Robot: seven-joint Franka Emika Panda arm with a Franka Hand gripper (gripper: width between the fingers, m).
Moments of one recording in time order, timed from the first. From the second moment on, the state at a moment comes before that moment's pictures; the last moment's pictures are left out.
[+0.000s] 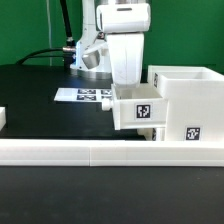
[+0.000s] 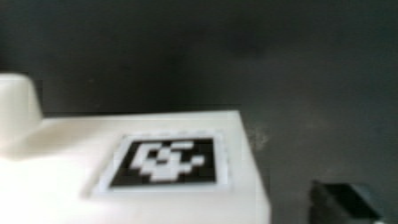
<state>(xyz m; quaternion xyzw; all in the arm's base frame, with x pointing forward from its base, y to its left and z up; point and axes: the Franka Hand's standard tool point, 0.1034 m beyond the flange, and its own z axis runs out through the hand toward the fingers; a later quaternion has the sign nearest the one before) 0.547 0.009 0.060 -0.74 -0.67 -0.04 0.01</state>
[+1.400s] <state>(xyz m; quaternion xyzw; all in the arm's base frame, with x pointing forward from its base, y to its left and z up) 0.568 -0.065 0.078 -0.70 -0.71 -0.05 0.05</state>
